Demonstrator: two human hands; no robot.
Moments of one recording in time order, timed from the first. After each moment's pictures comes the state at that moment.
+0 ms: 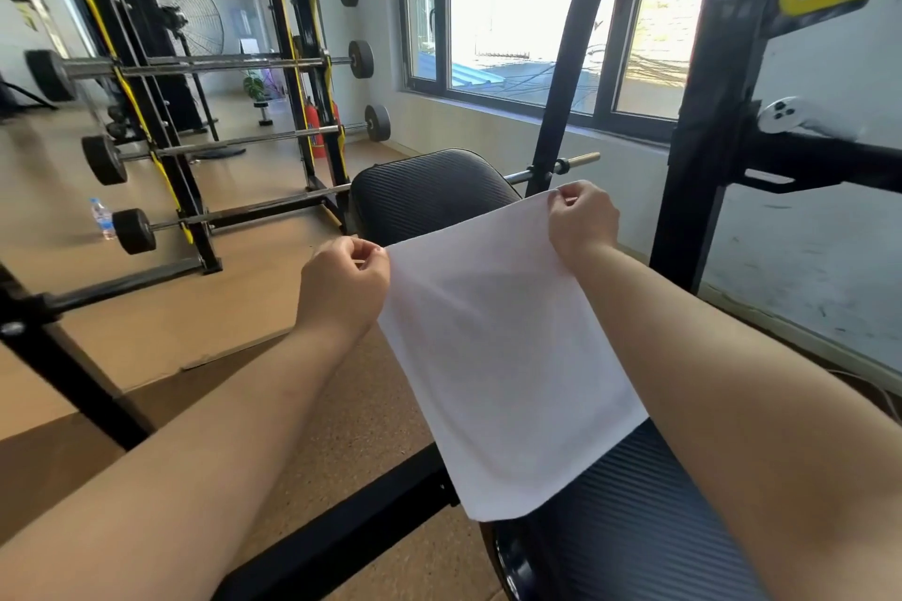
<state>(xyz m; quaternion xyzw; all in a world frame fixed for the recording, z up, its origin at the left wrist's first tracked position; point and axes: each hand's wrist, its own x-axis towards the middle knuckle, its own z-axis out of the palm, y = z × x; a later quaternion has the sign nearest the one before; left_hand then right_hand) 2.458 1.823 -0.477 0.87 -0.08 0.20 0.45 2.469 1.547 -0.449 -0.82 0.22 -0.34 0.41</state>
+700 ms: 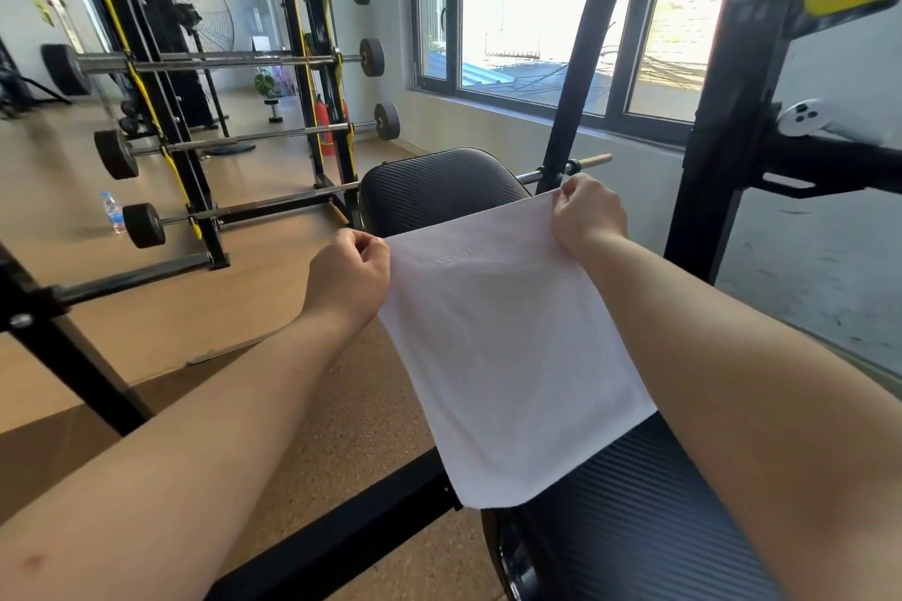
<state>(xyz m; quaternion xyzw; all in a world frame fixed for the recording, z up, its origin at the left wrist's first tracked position) 2.477 1.826 -0.477 0.88 -0.06 0.18 0.44 2.482 1.548 -0.437 -0.89 0.22 -0.27 0.30</state>
